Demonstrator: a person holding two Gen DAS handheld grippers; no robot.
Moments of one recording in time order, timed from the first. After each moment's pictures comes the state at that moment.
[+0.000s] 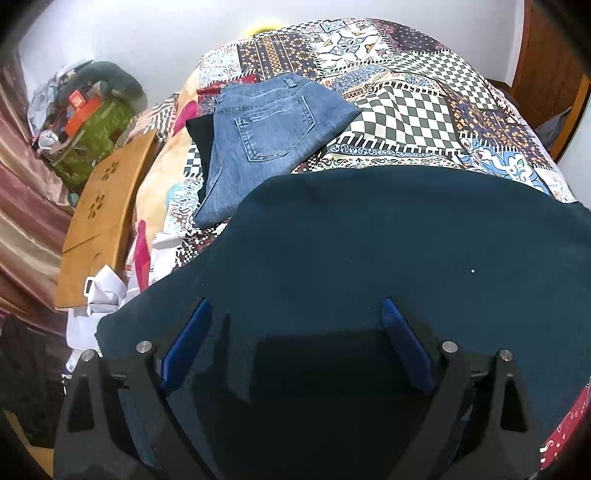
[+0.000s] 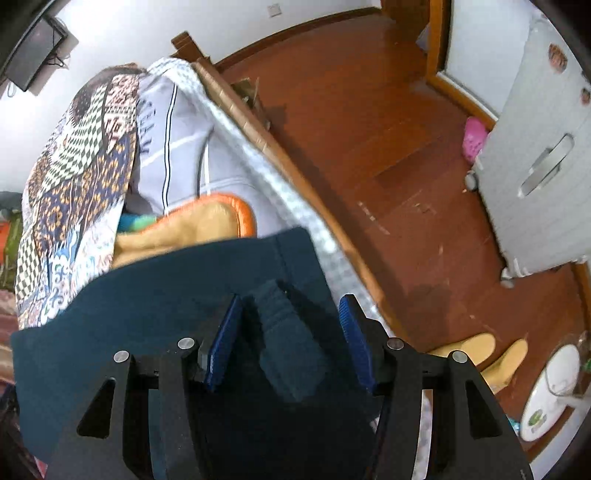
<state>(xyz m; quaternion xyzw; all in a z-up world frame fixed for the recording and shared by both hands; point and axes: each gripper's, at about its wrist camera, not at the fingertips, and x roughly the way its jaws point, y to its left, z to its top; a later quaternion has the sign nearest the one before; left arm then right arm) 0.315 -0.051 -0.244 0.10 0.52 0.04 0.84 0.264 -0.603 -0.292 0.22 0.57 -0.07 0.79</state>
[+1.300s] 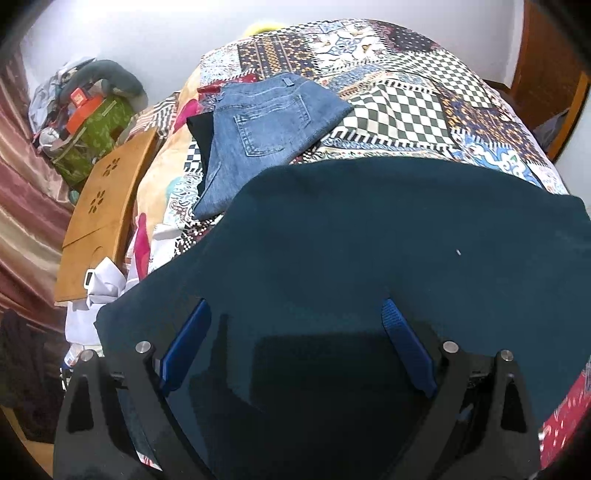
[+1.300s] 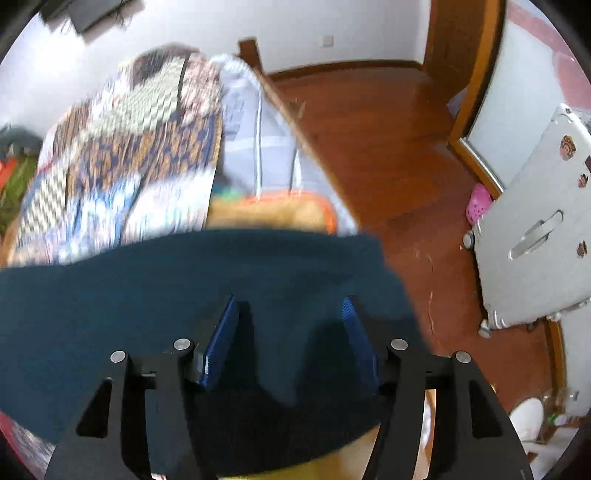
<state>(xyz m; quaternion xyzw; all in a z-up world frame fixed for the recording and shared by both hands) 0.297 -0.055 -0.242 0.10 0.53 0.03 0.84 0.249 -0.519 -0.253 0.09 0.54 -0.05 0.83</state>
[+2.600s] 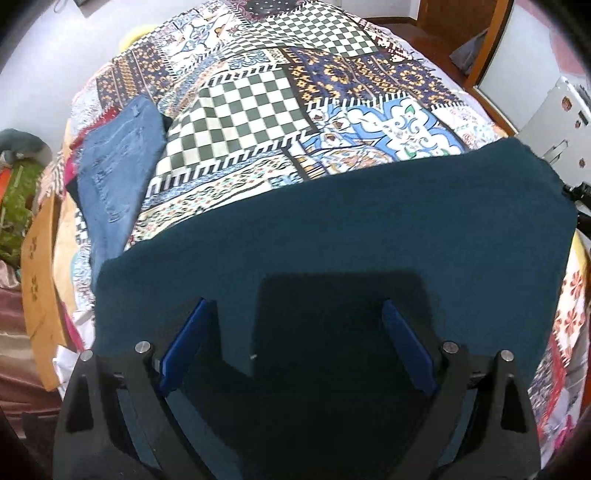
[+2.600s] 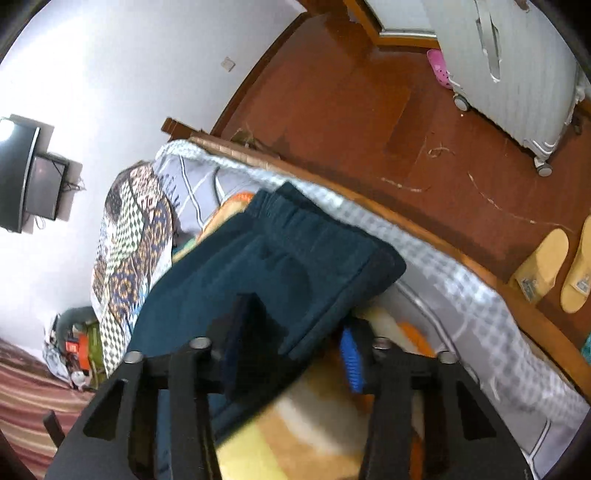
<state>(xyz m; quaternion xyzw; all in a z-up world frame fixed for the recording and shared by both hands) 0.358 -0.181 -0.255 0.17 0.59 -0.14 0.78 0.186 -0.604 -0.299 0.45 0.44 -0.09 0.77</state>
